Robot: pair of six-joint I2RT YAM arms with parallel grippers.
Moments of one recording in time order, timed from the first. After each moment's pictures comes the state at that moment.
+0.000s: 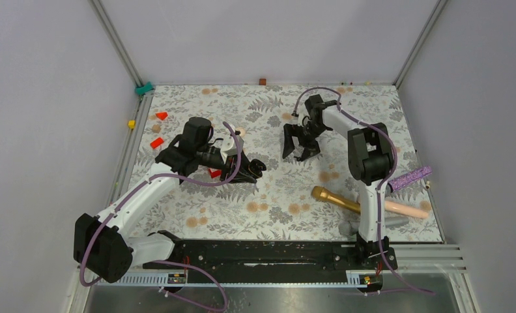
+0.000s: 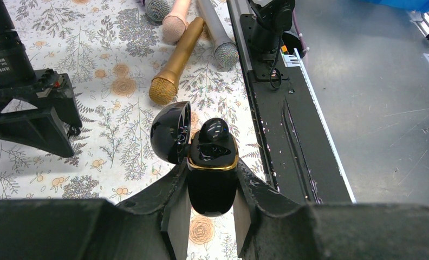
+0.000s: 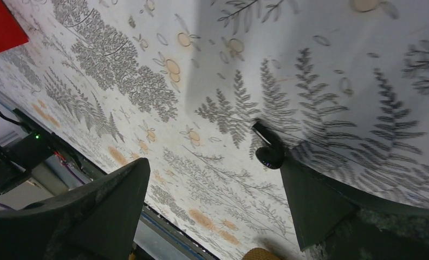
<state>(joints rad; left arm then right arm) -0.48 1.19 0.95 -0.36 1.20 0.46 0.29 2.20 1.68 -0.91 -0.54 0.13</state>
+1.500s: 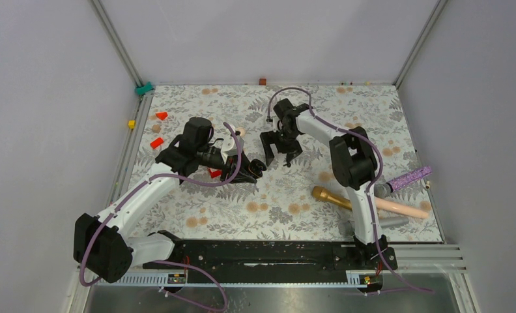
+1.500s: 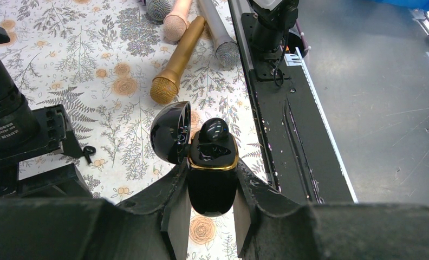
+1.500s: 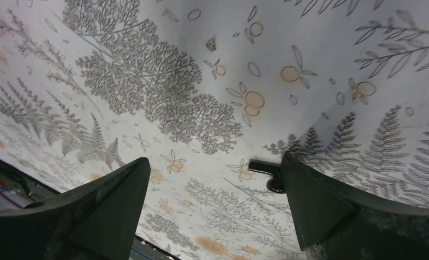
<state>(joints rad) -0.48 1.19 0.95 -0.36 1.19 0.47 0.52 2.25 1.79 -0.92 -0.29 0.17</state>
